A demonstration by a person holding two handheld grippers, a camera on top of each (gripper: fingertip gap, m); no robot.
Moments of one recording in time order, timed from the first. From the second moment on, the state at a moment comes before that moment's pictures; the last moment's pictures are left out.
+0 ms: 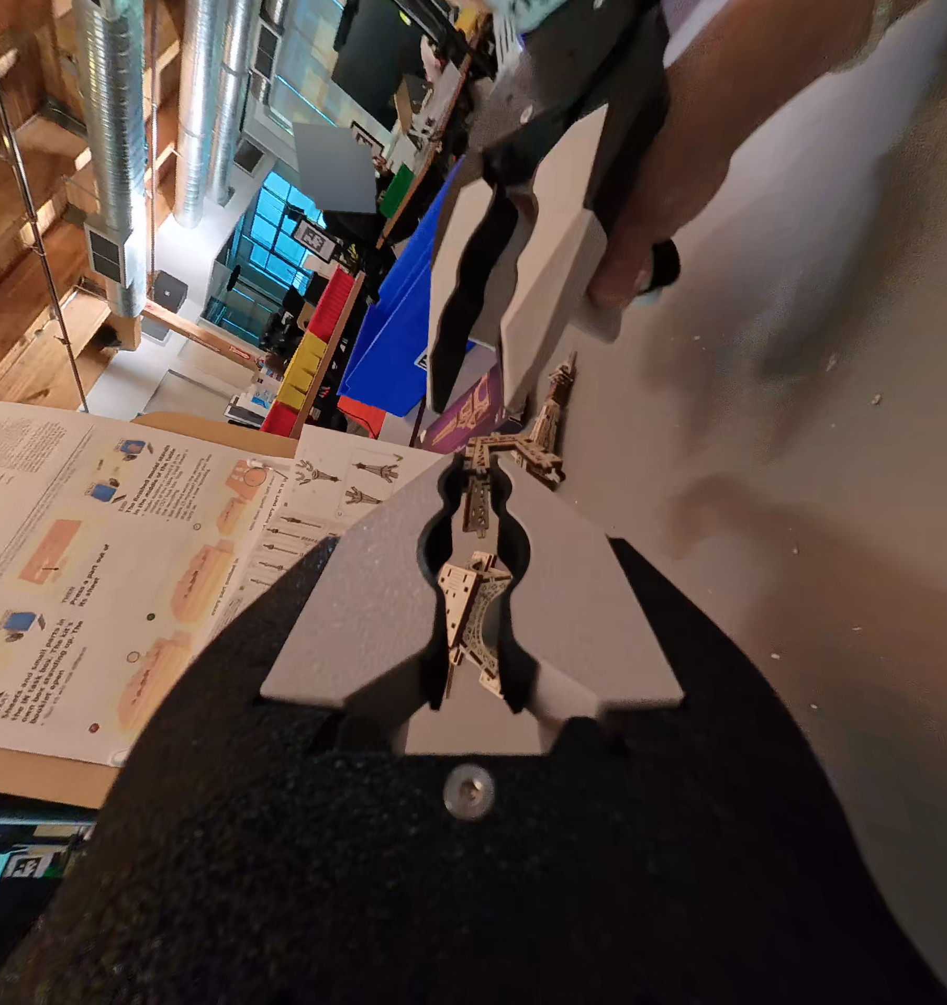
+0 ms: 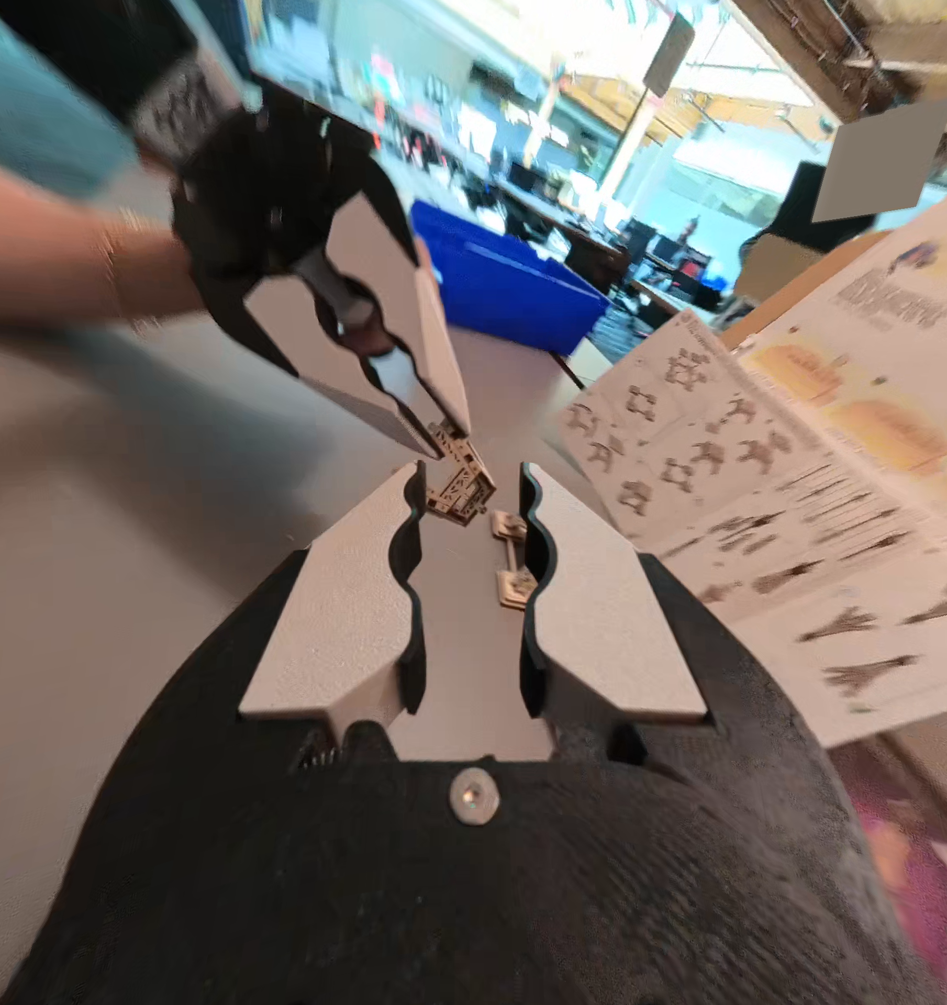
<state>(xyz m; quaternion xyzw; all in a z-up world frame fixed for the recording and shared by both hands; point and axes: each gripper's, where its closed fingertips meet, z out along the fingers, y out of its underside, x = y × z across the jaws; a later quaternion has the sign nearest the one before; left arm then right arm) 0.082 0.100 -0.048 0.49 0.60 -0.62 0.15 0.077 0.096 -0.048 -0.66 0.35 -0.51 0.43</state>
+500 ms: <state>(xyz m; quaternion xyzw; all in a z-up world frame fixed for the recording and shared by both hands) 0.054 0.114 -0.039 0.58 0.44 -0.62 0.30 0.071 0.113 -0.050 -0.58 0.39 -0.30 0.64</state>
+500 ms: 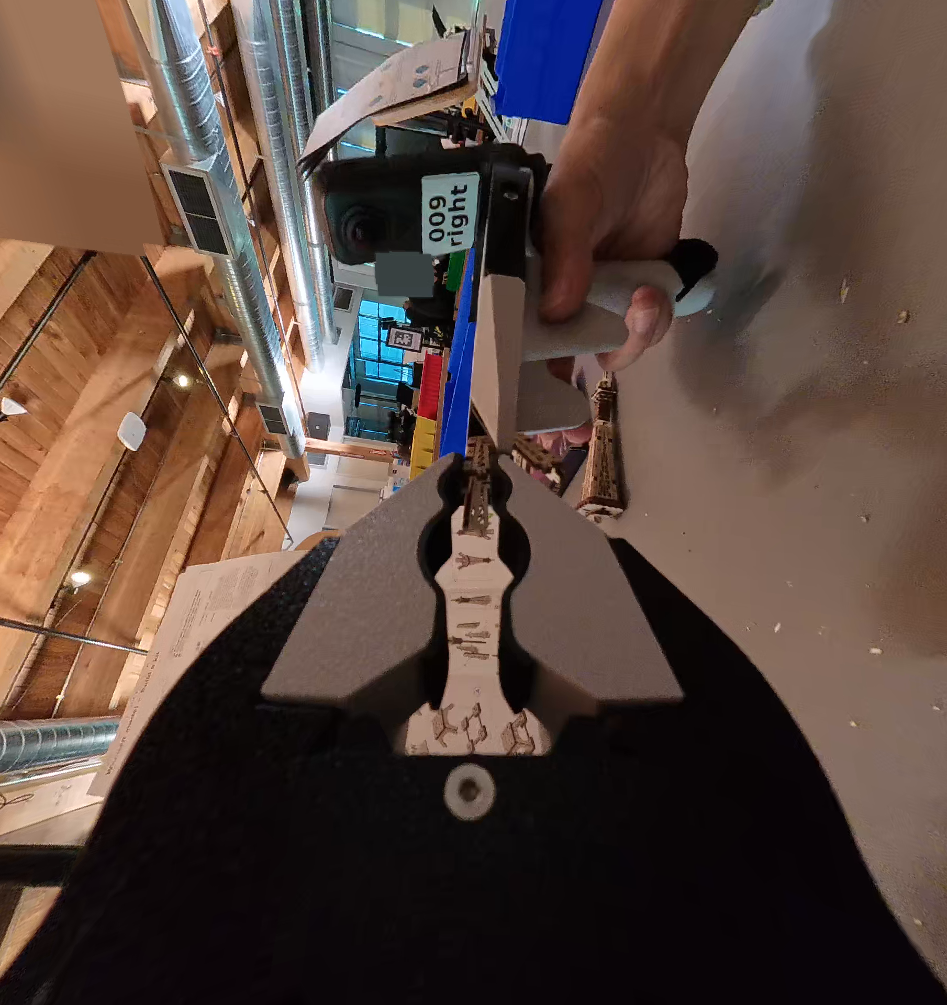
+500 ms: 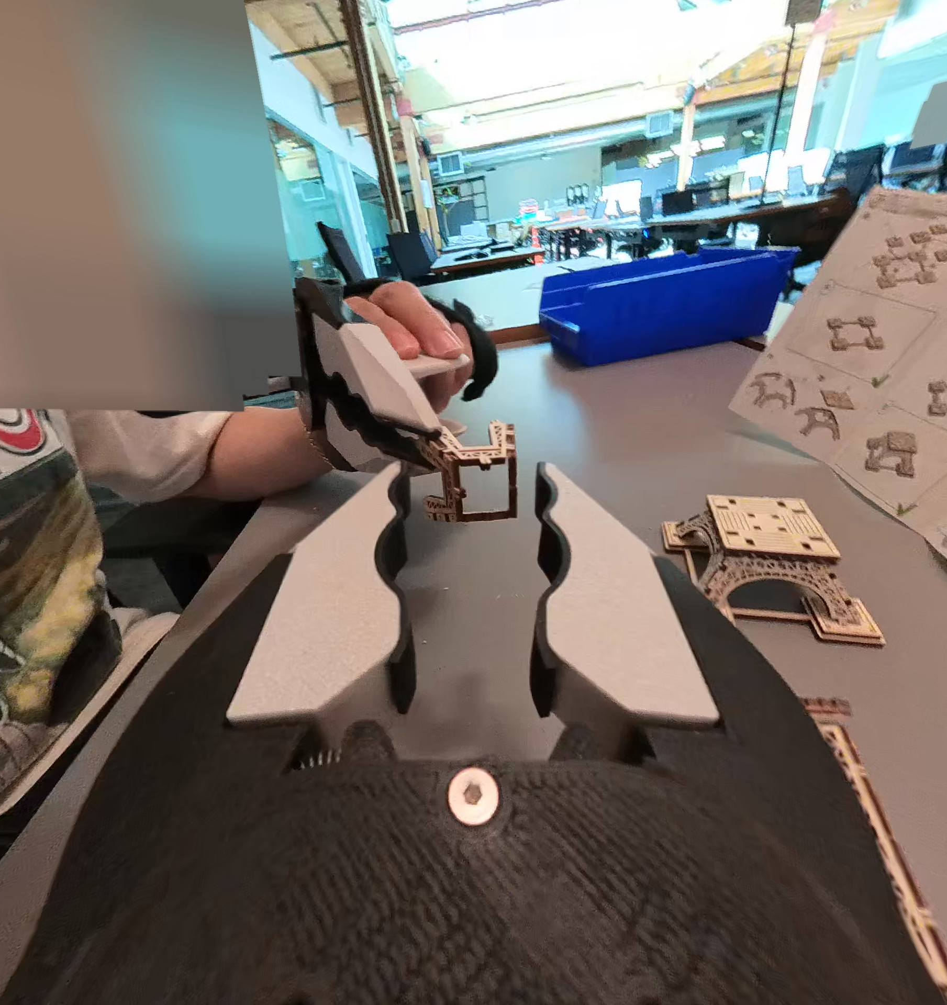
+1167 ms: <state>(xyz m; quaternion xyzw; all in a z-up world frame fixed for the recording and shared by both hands) 0.067 0.116 -0.012 0.40 0.59 -0.70 -0.05 0.071 0.097 -0.039 -0.67 0.04 -0.74 0.05</state>
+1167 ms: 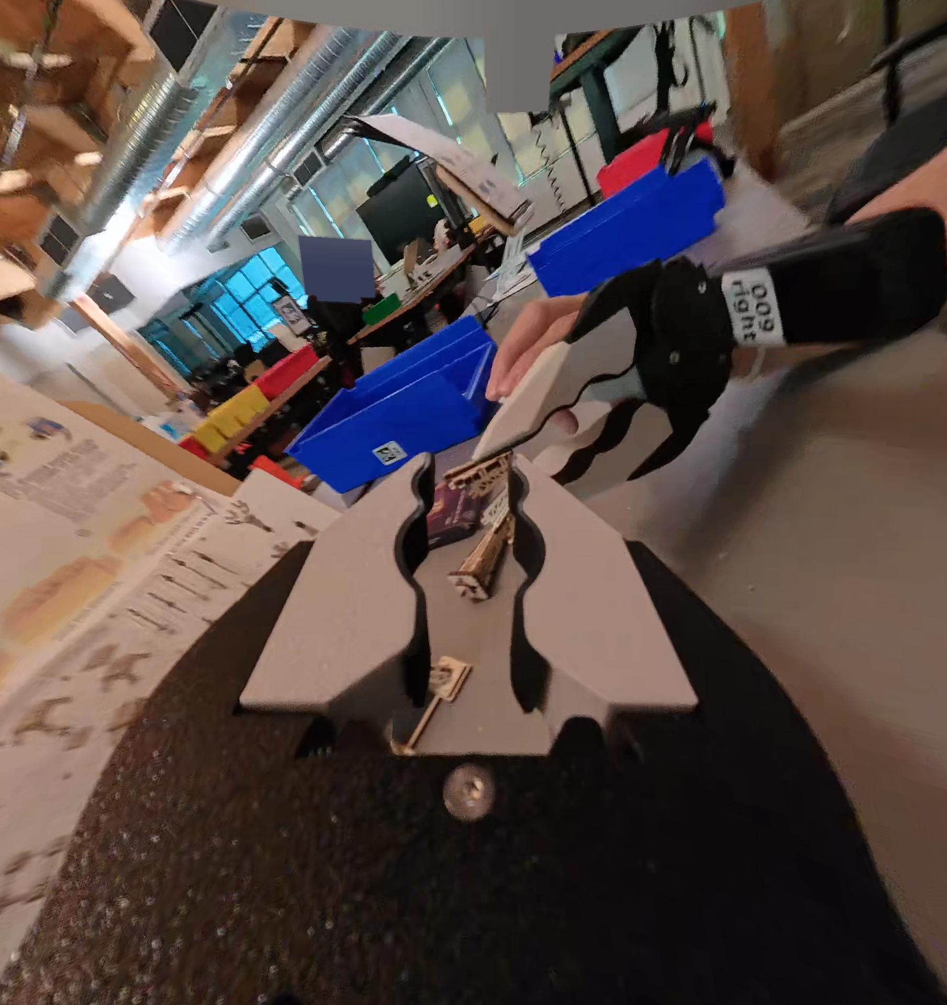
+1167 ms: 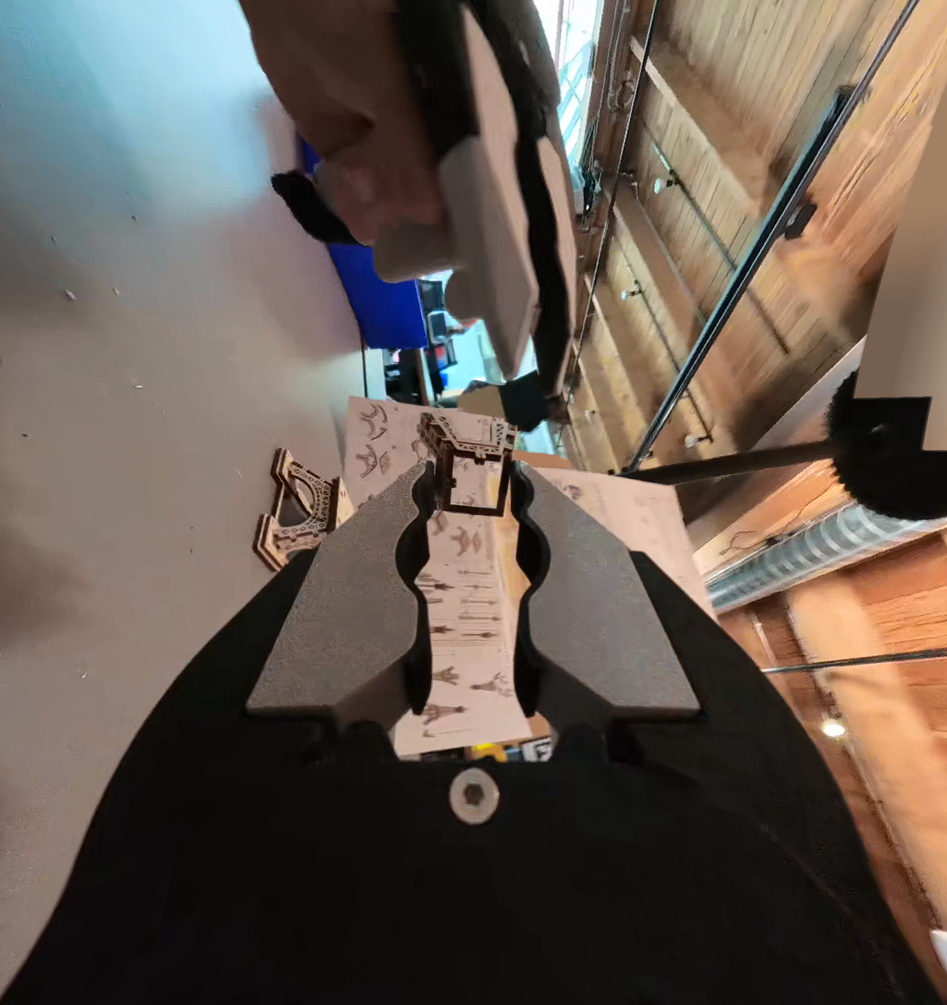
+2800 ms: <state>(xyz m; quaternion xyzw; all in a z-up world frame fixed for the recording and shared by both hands) 0.059 0.108 -0.019 0.18 0.67 -0.58 -0.42 0.074 0.110 -0.036 -0.66 0.20 -0.66 0.31</state>
